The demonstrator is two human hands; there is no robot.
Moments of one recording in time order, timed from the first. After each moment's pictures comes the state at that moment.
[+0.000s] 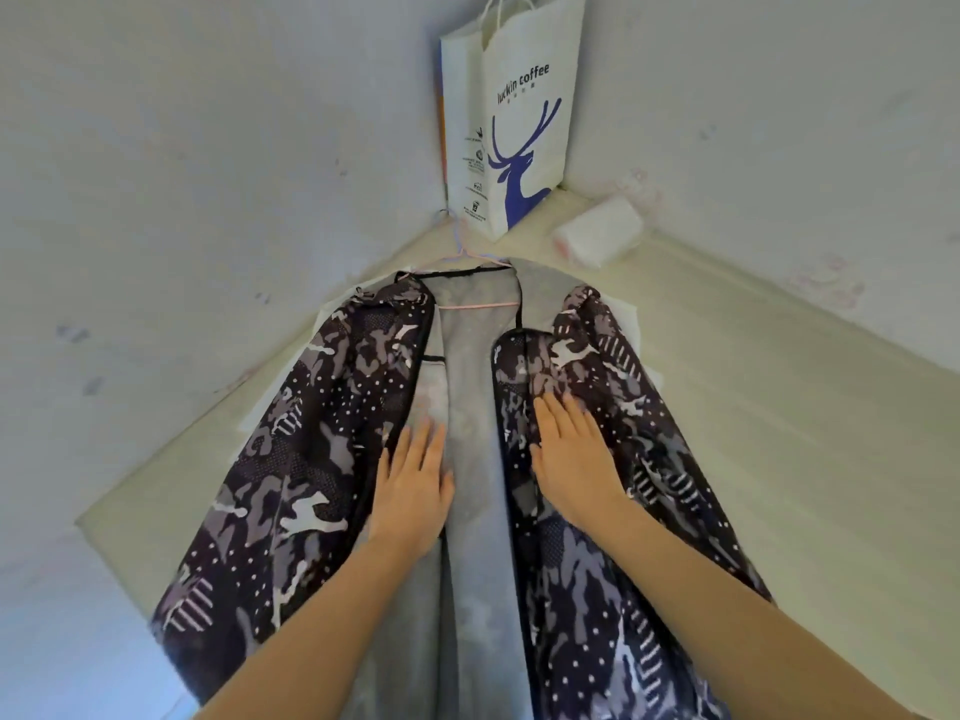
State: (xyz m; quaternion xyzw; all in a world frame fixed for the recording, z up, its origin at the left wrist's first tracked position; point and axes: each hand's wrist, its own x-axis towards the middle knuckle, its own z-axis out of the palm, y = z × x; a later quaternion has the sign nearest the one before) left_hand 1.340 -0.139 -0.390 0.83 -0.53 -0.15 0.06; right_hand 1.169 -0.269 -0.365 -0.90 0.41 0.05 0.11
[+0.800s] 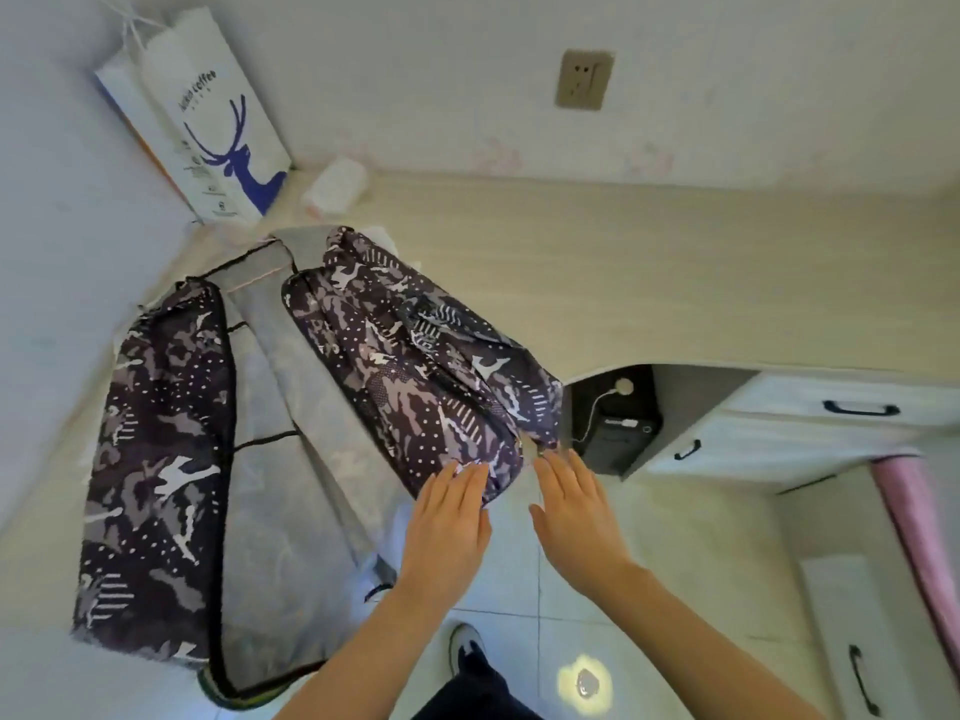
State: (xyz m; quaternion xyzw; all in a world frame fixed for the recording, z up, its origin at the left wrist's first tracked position) left_hand 1.118 0.039 -0.344 0.58 -0.80 -0.12 0.10; right_hand 0.941 0.040 -0.335 -0.75 0.66 -0.01 0.11
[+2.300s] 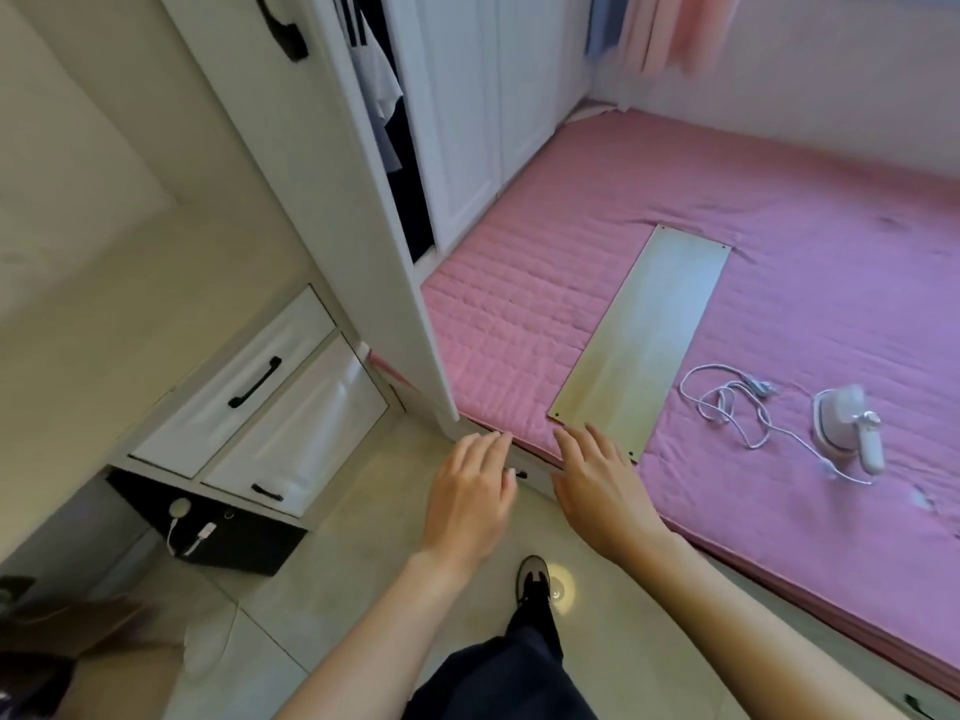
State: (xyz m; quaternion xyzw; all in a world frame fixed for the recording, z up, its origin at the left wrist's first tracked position) left_hand 0.480 0.365 -0.308 0.08 -0.98 -0.17 0.07; right_hand 0.404 0.523 -0.307 -0.31 0.95 -0.10 0.03
